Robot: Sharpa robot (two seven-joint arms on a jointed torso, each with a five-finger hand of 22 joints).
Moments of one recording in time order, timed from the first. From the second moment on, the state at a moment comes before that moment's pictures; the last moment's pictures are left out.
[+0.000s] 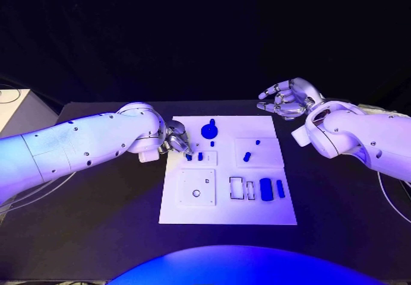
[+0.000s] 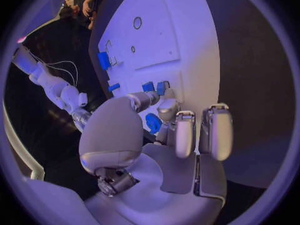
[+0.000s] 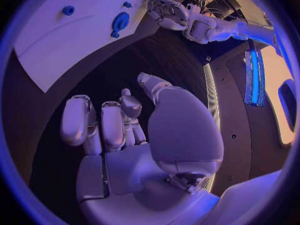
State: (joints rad) left arm 1.25 -0.66 -0.08 1.34 -1.00 0.22 -0.48; left_hand 1.14 -0.16 0.76 0.14 0.22 0.82 0.08 0.75 0.82 1.29 -0.01 1.20 0.97 1.47 -0.06 1.57 1.31 0.05 1.46 0.04 1.48 1.31; right arm 1.30 -0.84 -0.16 1.42 -0.70 -0.51 0.15; right_hand 1.26 -0.25 0.43 0.16 0.25 0.92 0.14 0.29 0.33 1.31 0.05 1.04 1.09 1.45 -0.02 1.25 1.28 0.08 1.37 0.09 1.21 1.30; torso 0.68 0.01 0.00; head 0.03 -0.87
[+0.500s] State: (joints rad) left arm 1.25 -0.66 -0.08 1.34 -1.01 0.22 -0.50; left_hand 1.14 -0.16 0.76 0.14 0.22 0.82 0.08 0.76 0.82 1.29 -0.01 1.20 0.97 1.47 -0.06 1.57 1.31 0.05 1.46 0.04 1.48 1.31; right arm 1.30 -0.84 -0.16 1.42 -0.70 -0.51 0.15; right_hand 1.26 -0.25 0.42 0.17 0.25 0.92 0.14 0.29 0.33 1.31 0.05 1.03 1.09 1.45 -0.02 1.25 1.28 0.08 1.37 0.09 1.21 1.30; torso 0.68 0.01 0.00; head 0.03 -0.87
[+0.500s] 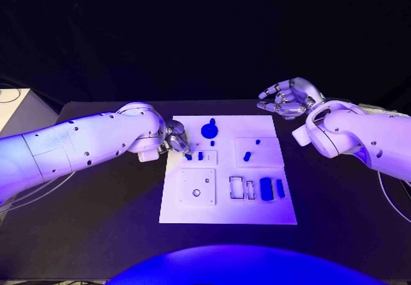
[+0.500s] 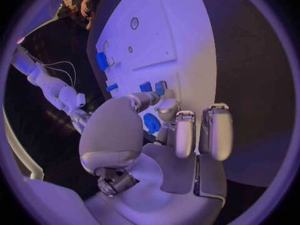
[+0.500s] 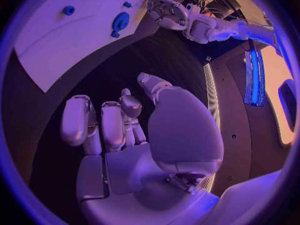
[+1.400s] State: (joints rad) left arm 1.25 -0.66 -0.08 1.34 -1.01 0.21 -0.50; left_hand 1.15 -0.16 0.86 0.05 0.22 0.83 0.07 0.77 0.82 1.29 -0.01 1.21 0.98 1.47 -0.06 1.57 1.31 0.05 1.46 0.04 1.48 1.31; right arm 1.30 -0.85 -0.16 1.42 -0.70 -0.51 0.15; right_hand 1.26 -0.25 0.42 0.17 0.25 0.92 0.14 0.29 0.33 1.31 0.05 1.03 1.09 1.45 -0.02 1.25 1.28 0.08 1.37 0.09 1.21 1.30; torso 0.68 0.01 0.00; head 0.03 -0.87
